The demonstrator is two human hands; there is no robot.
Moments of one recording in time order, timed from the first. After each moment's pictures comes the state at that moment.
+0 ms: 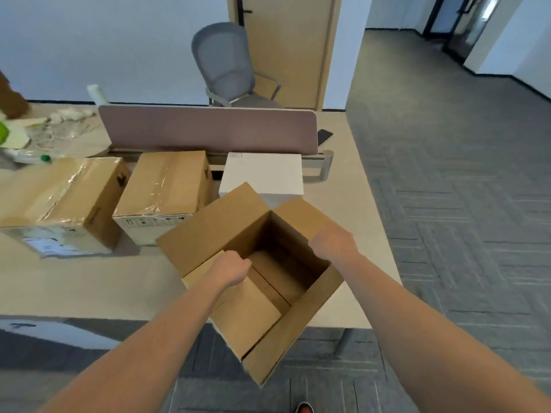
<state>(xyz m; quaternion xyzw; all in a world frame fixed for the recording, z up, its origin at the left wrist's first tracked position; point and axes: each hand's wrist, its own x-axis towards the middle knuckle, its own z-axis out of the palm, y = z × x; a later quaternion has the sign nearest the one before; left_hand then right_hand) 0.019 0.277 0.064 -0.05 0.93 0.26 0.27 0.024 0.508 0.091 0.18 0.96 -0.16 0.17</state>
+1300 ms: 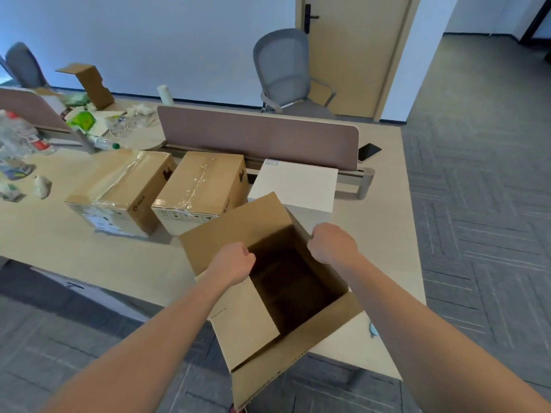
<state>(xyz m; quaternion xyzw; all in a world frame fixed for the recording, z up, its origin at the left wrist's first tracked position) 0.009 0.287 0.087 -0.11 0.95 0.25 0.14 -0.028 0.501 0.109 0.04 0.97 -0.16 0.15</state>
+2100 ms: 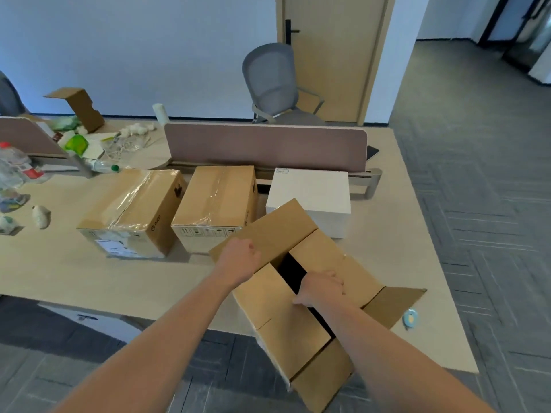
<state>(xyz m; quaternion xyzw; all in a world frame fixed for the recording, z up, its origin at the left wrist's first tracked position) -0.014 0.197 0.097 -0.01 0.97 0.21 0.11 0.011 0.374 0.026 0.20 0.91 -0.12 0.35</state>
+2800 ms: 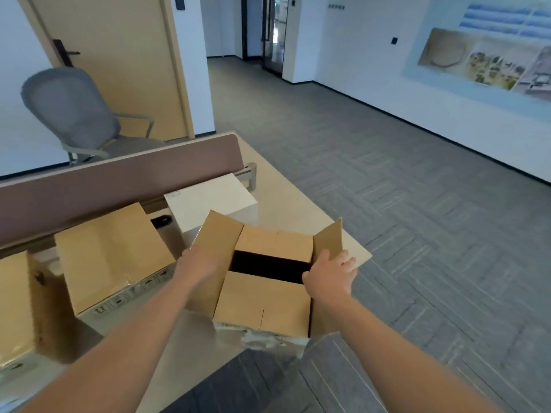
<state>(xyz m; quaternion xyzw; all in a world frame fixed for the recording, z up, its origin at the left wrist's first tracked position) -0.092 0.155 0.088 0.23 0.94 0.17 0.21 0.127 0.322 0.092 0.54 0.83 -0.10 0.09</state>
